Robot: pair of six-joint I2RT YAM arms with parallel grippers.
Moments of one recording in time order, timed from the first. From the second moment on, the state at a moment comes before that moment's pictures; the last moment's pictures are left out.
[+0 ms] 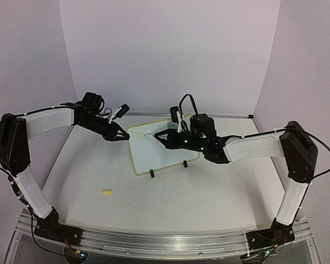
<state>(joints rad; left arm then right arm) -0.38 1.70 1.31 -0.53 0.73 0.26 0.83 1.85 1.16 0.46 -0.22 0.55</state>
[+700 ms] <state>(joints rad) -0.38 1.70 1.31 -0.53 0.73 0.26 0.83 1.89 1.25 0.44 -0.21 0.52</state>
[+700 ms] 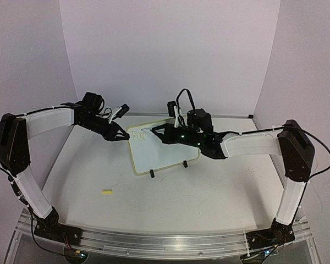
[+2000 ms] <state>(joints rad) -0.38 1.70 1.31 -0.53 0.73 0.26 0.83 1.86 1.18 0.46 -0.17 0.52</state>
